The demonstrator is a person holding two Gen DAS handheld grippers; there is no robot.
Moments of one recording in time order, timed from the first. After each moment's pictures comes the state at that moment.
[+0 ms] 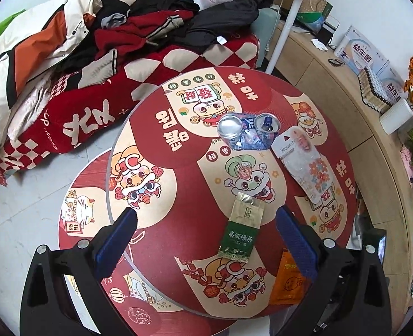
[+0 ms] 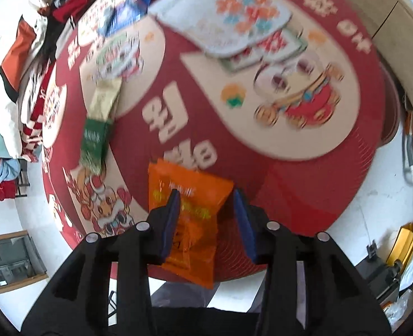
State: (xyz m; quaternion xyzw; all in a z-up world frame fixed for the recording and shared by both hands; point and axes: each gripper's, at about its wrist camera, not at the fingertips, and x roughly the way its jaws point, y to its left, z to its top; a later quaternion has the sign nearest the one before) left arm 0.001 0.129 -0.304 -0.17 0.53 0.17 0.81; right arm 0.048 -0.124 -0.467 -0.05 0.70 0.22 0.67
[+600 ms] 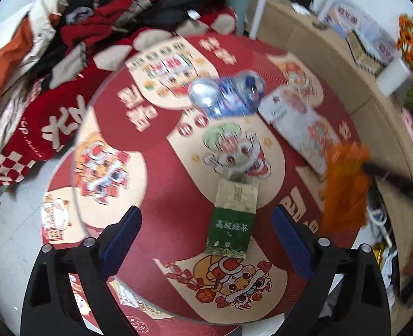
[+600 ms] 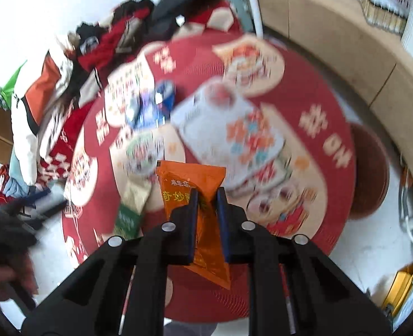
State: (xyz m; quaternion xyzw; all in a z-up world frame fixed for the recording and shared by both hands) left arm 0.027 0.090 -0.374 -0.13 0.57 0.12 0.80; right arm 0.130 -0.128 -0.363 -0.02 0.57 0.27 0.78
